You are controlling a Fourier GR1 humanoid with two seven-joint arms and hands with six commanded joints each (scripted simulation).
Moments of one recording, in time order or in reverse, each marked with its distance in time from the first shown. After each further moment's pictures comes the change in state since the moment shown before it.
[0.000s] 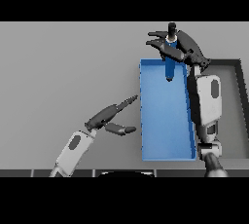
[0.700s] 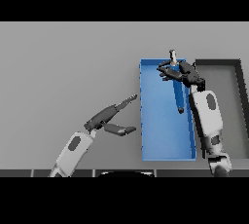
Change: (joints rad) left arm 0.008 0.009 -0.006 -0.005 -0.038 0.024 -0.043; right arm 0.220 -0.089 0.208 0.172 0.005 -0.208 0.096
